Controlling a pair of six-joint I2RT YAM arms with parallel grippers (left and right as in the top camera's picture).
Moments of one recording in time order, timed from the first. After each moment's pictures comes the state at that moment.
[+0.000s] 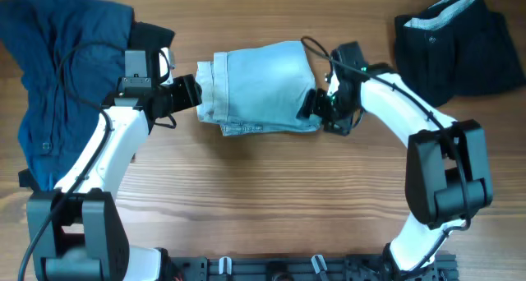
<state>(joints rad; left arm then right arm) -0.05 1.61 1.04 -0.44 0.20 -0.33 0.25 1.92 1.22 -0.75 -0.39 0.57</state>
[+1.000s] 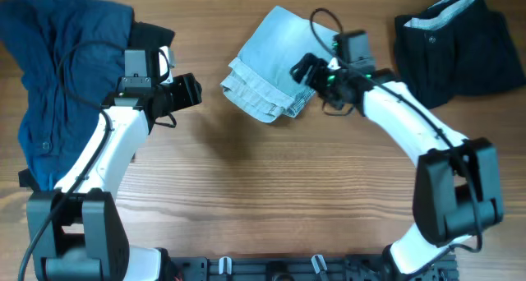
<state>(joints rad) -0.05 1.61 1.04 -0.43 0.20 -0.33 0.29 1.82 1.20 -0.36 -0.27 0.82</state>
